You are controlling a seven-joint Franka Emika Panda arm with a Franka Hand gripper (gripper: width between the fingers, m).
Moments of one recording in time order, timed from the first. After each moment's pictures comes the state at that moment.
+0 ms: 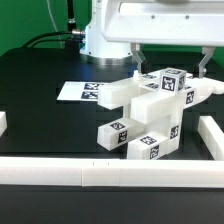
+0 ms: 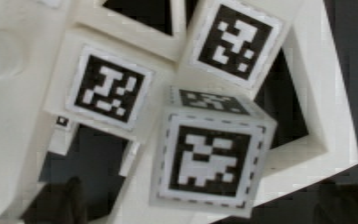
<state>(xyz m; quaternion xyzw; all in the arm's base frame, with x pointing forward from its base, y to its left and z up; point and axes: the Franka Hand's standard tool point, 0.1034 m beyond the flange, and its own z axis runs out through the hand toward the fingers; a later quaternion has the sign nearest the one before) 0.589 0.062 0.133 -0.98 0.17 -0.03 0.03</state>
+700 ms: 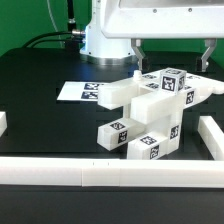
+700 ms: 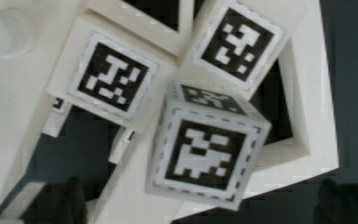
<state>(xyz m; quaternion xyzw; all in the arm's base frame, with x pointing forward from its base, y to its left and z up) 0.586 0.063 0.134 -0.99 0.14 -0.04 0.03</state>
